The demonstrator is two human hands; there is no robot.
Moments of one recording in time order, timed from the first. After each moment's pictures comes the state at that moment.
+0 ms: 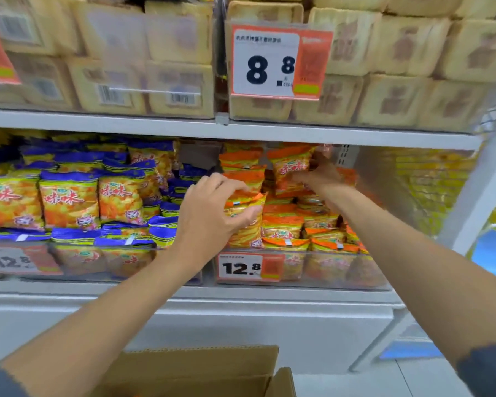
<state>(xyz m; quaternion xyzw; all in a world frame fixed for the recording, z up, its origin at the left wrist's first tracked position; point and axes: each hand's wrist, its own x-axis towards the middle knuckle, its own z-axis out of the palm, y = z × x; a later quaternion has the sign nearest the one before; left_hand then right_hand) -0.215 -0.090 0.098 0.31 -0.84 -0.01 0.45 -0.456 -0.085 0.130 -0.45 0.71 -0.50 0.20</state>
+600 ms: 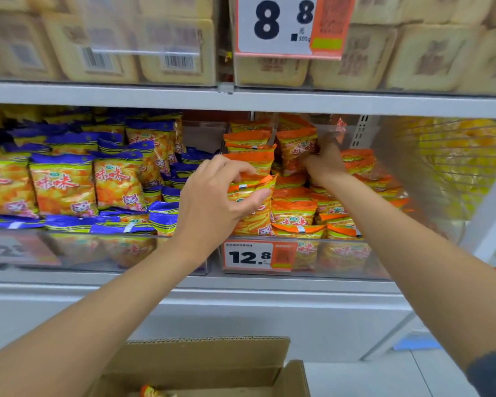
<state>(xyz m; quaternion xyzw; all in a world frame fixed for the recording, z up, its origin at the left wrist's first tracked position) -0.216 -0.087 0.096 0.31 -0.82 -0.05 0.48 -0.453 -0.112 0.108 -0.48 0.73 -0.47 0.12</state>
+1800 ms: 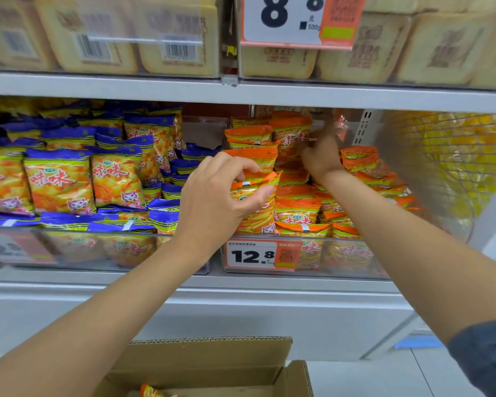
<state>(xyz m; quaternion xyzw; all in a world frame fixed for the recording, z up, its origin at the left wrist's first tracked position) -0.215 -0.087 0.094 0.30 -0.82 -0.05 0.48 -0.451 -0.134 0.102 -0.51 0.70 -0.50 0.07</state>
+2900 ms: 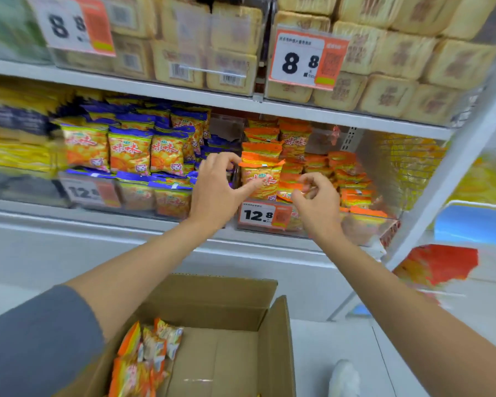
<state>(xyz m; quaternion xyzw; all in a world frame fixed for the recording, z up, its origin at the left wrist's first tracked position) -0.172 -0.037 0.102 0.40 -0.76 -0.18 0.48 -0.354 0.034 0.098 -0.50 0.69 -0.53 0.05</state>
